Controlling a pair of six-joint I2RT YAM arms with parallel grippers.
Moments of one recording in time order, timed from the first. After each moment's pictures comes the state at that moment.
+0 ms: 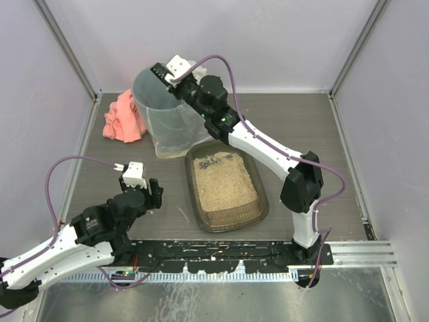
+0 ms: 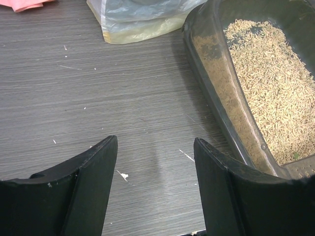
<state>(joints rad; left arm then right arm) -1.03 0.50 0.62 -0.69 -0.71 -0.54 0.80 1.95 1.89 0.33 -0.02 -0.37</state>
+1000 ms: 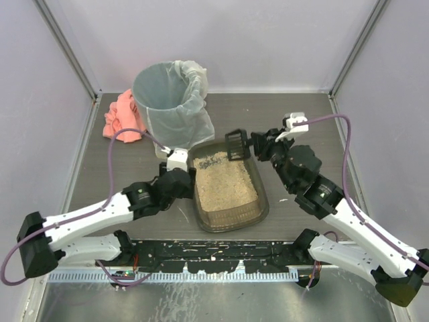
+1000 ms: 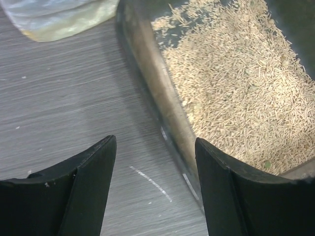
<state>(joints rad) -1.03 1.00 0.77 -0.49 -0.60 -0.57 0.79 0.84 0.96 -0.07 0.46 0.28</state>
